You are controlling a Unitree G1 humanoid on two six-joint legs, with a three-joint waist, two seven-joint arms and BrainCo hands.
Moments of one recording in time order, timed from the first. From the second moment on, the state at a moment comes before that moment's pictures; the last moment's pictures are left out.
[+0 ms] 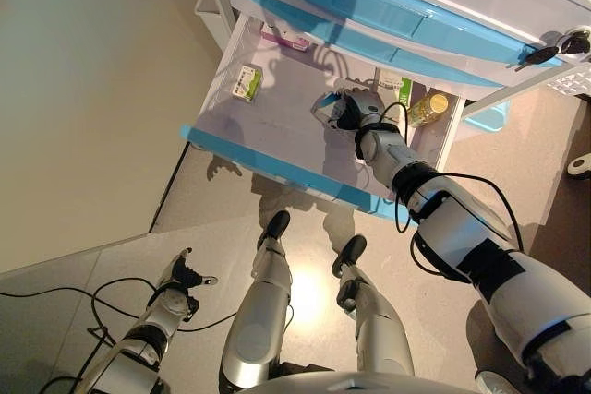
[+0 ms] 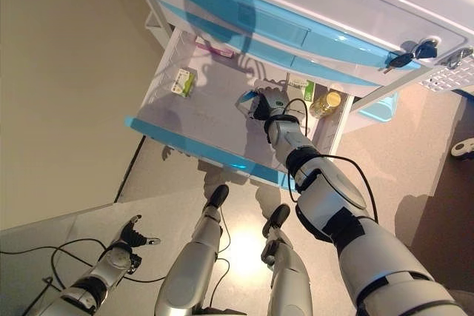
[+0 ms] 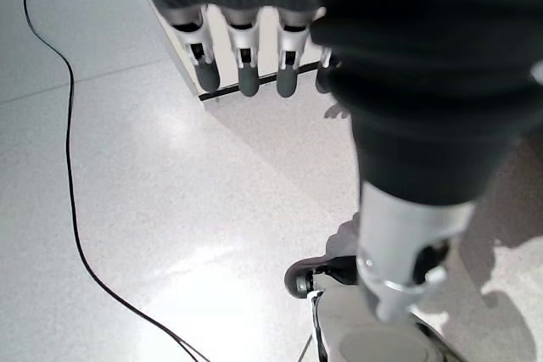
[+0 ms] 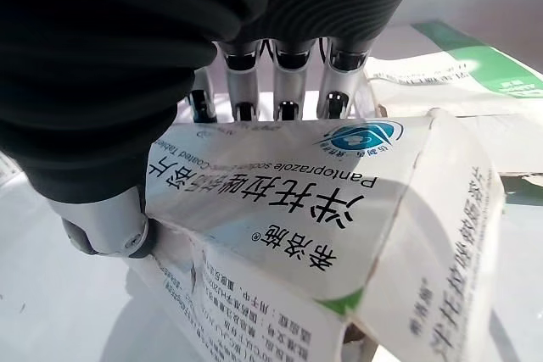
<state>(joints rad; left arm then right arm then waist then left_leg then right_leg) -0.25 0.45 -0.39 1.11 0.05 -0.06 0.29 -1.19 -0.19 0.70 1.26 -0.46 0.07 -0.33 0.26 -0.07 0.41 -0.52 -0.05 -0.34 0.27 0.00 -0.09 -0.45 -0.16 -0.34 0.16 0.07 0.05</state>
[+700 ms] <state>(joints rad) -0.19 0.41 -0.37 1.11 0.06 -0.05 0.27 -0.98 -0.21 0.70 1.14 -0.46 0.06 -0.27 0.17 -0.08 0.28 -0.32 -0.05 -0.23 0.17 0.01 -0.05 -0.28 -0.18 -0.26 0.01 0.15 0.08</state>
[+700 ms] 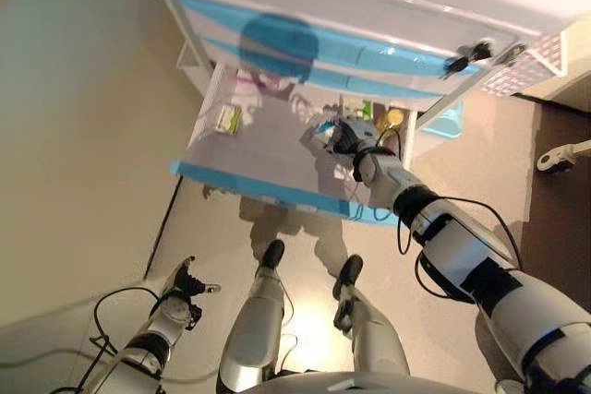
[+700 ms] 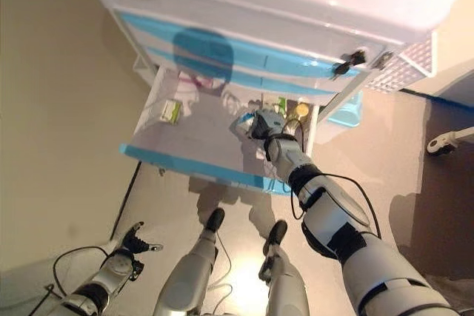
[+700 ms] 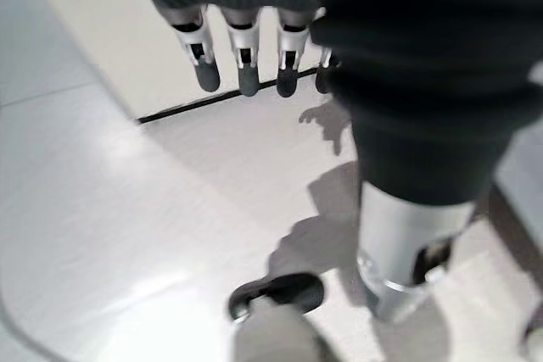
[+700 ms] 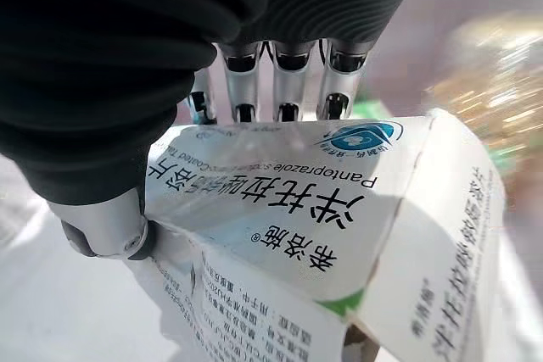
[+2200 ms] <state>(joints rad) 0.10 0.32 -0.17 1.20 0.18 -0.01 0.20 -0.42 -0.53 0.39 0.39 -0.36 -0.03 -0.13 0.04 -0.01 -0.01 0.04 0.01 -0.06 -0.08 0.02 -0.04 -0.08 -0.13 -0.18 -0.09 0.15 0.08</state>
